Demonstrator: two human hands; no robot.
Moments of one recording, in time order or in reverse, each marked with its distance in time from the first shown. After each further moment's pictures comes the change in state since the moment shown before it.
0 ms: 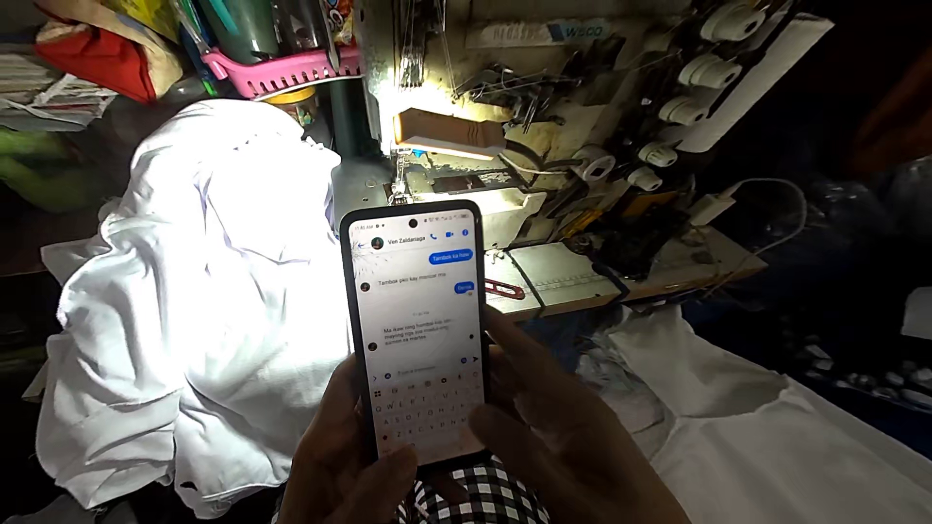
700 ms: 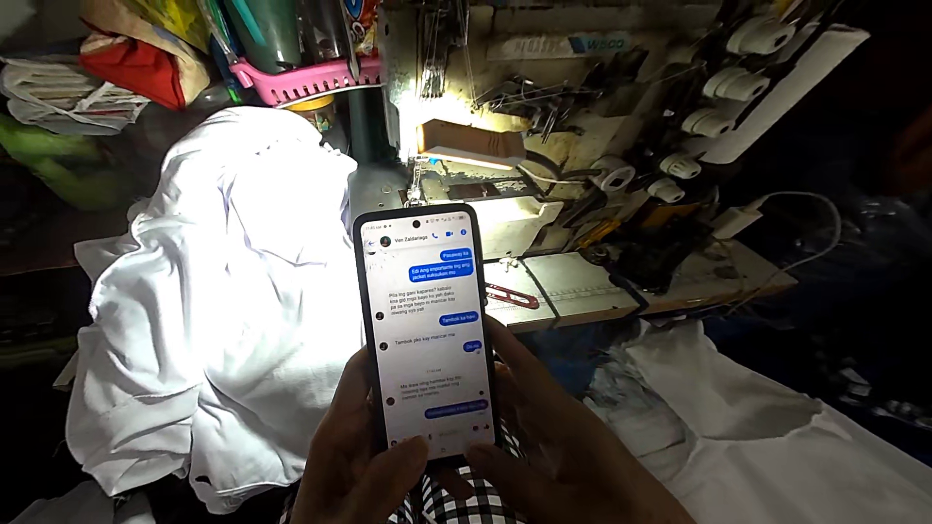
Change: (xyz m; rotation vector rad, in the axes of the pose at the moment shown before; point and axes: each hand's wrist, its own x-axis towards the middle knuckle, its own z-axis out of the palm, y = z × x) left_hand 0.004 0.001 -0.002 0.004 0.037 -0.007; right_hand 0.002 0.007 -0.004 -0.013 -0.165 0.041
